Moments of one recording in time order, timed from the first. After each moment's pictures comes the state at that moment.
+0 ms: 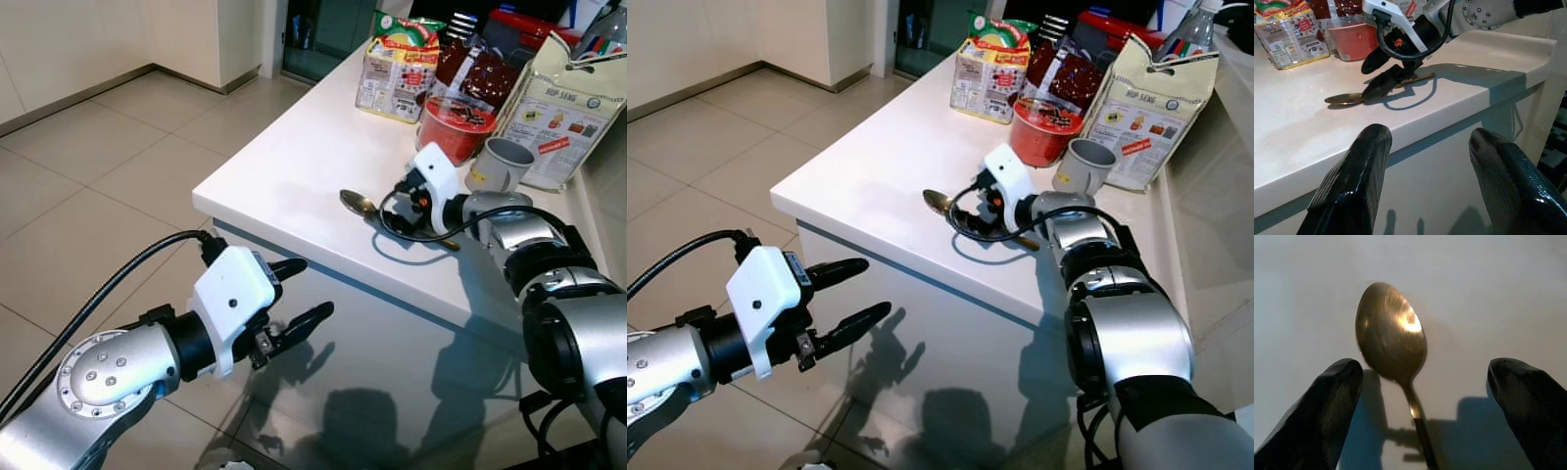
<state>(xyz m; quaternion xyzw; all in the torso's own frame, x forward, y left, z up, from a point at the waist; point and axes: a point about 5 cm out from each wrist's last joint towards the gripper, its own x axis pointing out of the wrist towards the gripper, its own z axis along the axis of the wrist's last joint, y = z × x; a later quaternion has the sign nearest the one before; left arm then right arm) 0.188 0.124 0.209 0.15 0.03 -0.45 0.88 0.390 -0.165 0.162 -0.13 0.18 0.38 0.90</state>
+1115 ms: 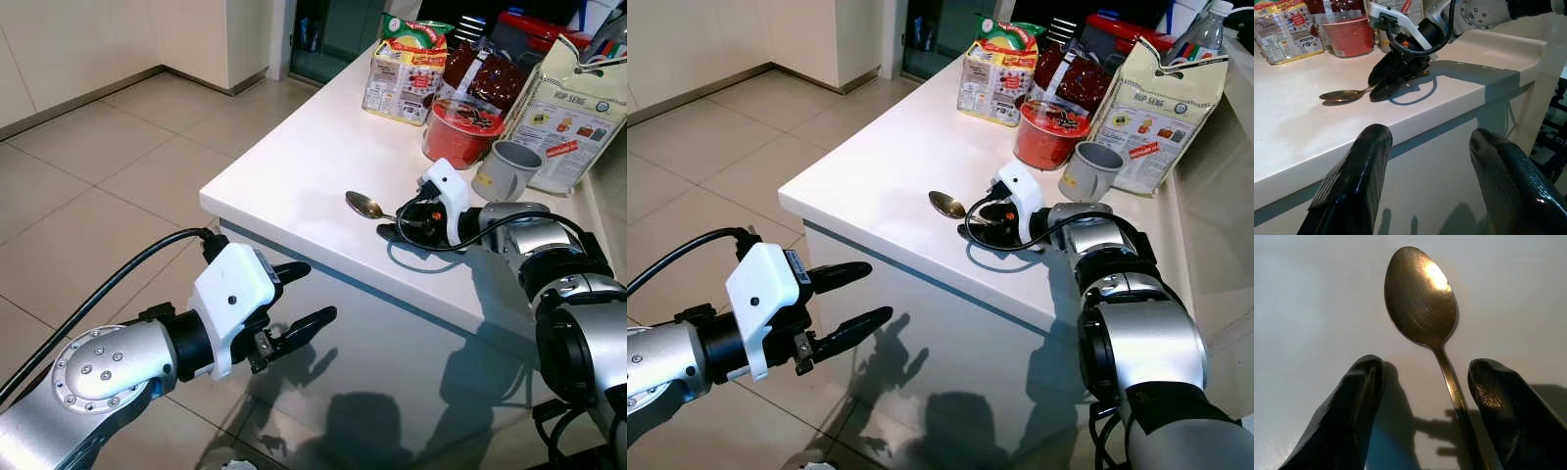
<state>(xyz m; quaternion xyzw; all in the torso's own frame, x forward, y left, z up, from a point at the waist) 0.187 0.123 0.213 0.14 0.05 -0.47 0.87 0.379 -0.179 0.150 -0.09 0.24 0.42 0.87</state>
